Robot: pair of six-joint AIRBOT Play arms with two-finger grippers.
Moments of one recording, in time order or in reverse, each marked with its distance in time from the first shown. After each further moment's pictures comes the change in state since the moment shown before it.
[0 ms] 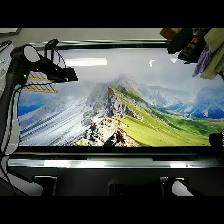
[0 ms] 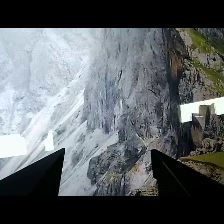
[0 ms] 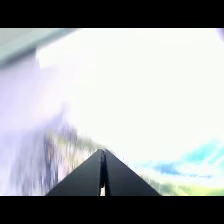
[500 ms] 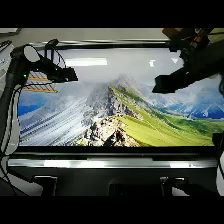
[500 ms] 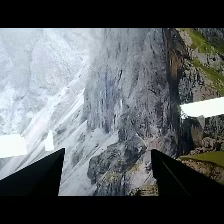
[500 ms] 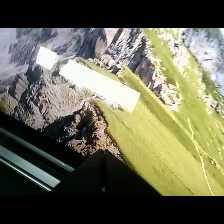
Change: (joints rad) left arm 0.000 0.000 0.000 0.000 0.000 0.000; right arm 0.597 -0.148 -0.117 -0.142 -0.201 -0.140
